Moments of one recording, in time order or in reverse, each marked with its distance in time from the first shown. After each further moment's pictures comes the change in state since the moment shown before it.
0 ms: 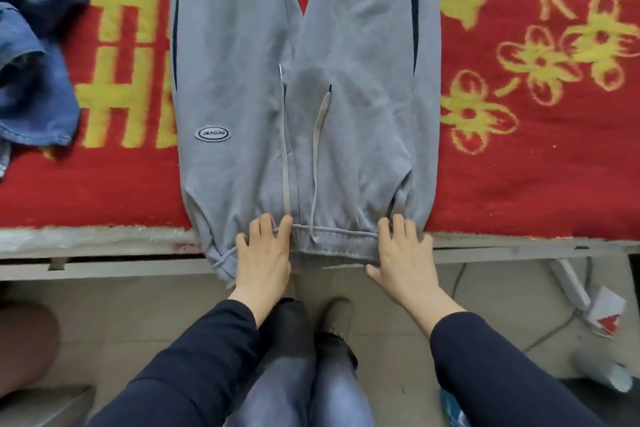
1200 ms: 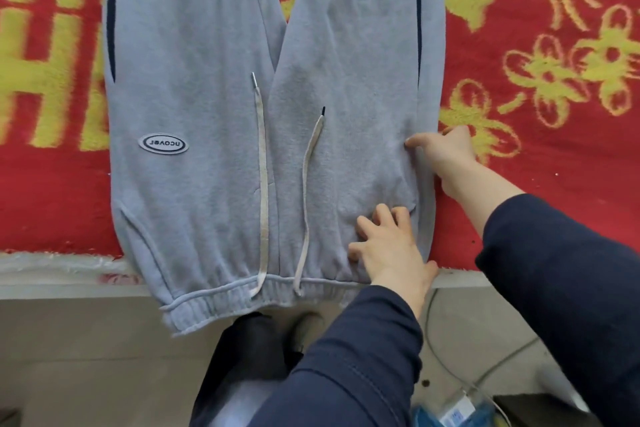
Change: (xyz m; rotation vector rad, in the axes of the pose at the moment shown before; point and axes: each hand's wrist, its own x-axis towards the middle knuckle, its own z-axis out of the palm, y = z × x) left_hand 0.087 0.211 -0.036 -0.371 -0.265 -0.070; right_hand 0.178 0.092 -0.080 1.152 0.054 0.723
